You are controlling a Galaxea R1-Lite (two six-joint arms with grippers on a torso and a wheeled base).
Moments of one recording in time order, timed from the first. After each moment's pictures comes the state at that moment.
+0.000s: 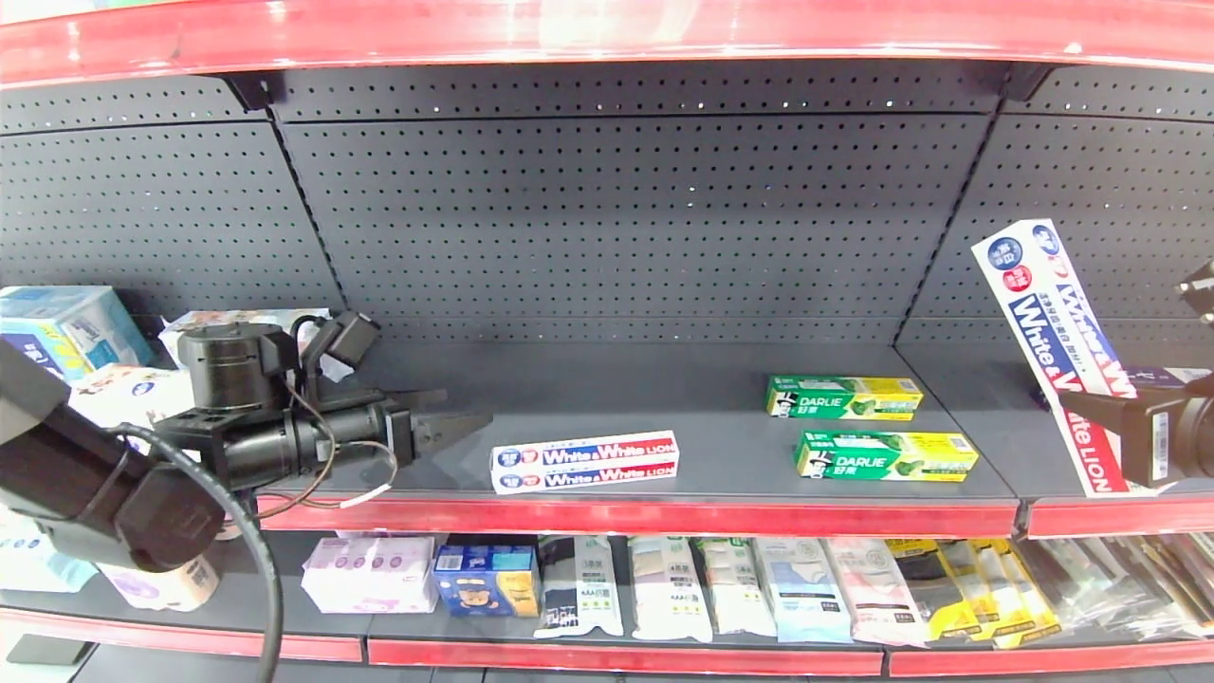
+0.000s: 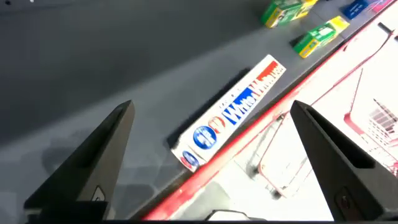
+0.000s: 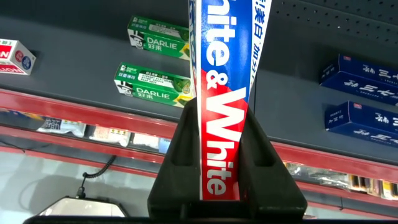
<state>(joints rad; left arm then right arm) -0.11 1.92 -0.62 -0.97 -0.72 -0.07 0.00 1.21 -0.67 -0.13 0.02 -0.21</state>
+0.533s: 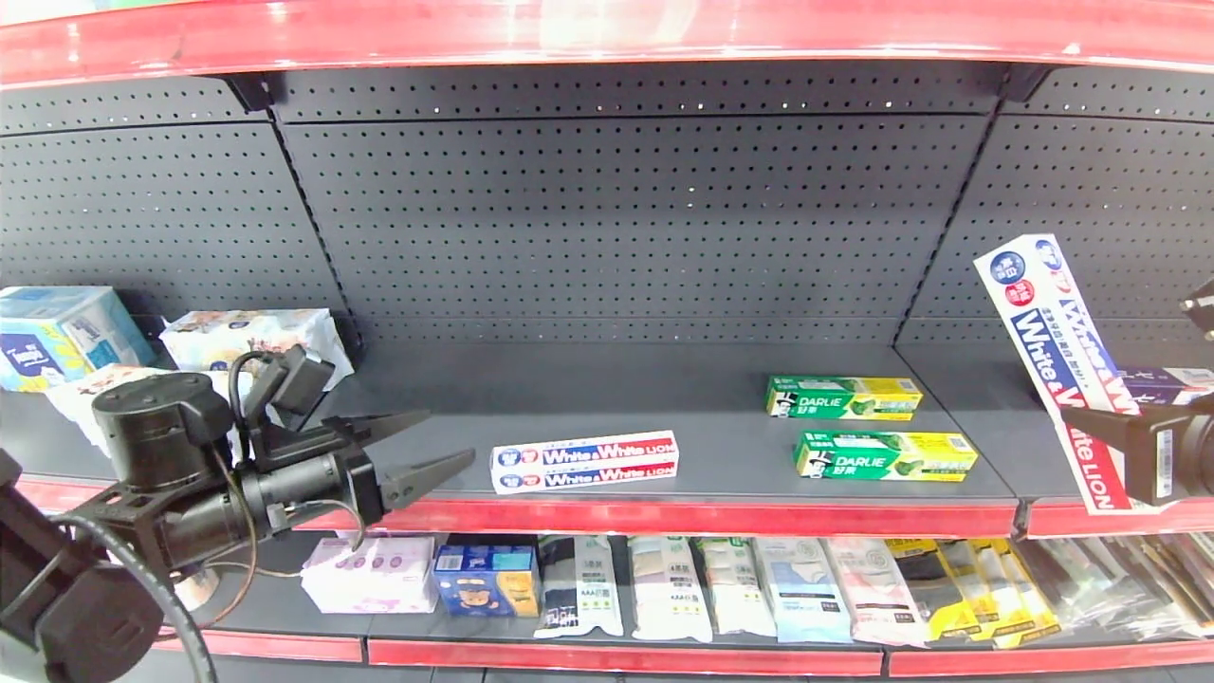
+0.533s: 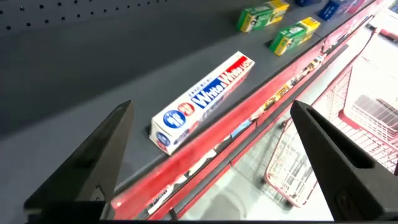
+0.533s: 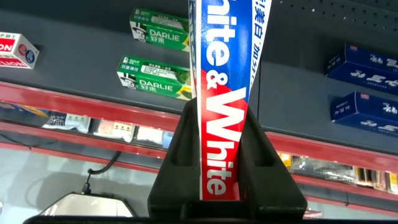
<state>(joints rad) -0.11 1.85 -0.33 -1.33 -0.74 -0.07 0.00 1.19 -0.63 -0.14 0.02 -0.19</state>
